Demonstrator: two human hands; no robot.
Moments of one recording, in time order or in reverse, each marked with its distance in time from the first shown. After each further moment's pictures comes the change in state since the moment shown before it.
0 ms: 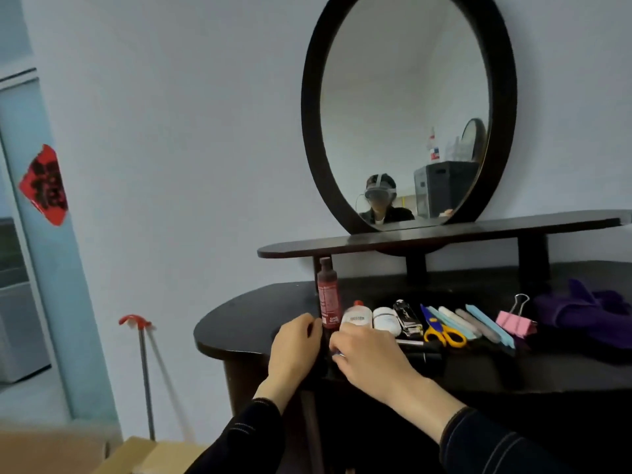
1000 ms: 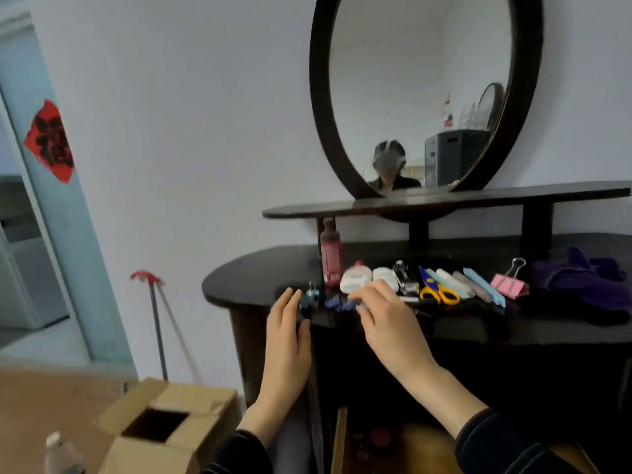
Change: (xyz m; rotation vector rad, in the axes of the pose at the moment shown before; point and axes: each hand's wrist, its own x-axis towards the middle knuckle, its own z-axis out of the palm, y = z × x) left_hand -0.096 -0.018 -0.008 -0.231 0.231 0.215; right_hand -0.044 -0.005 -0.012 0.250 0.267 0.099
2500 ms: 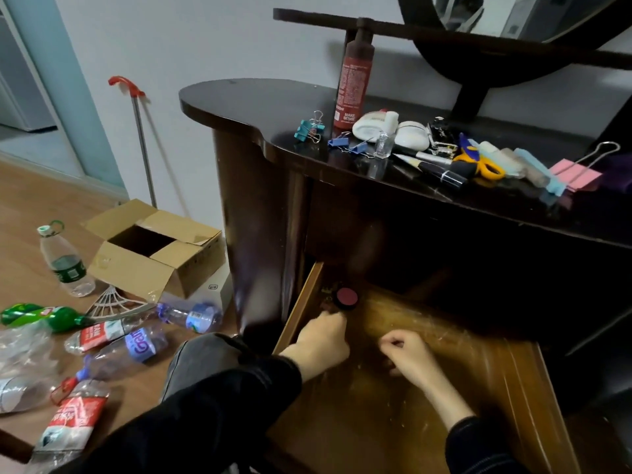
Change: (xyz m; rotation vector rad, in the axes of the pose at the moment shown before) left_hand -0.188 -0.022 0.127 0.319 -1.018 -0.510; right_hand -0.245 0.145 0.062 0.218 -0.730 0.931
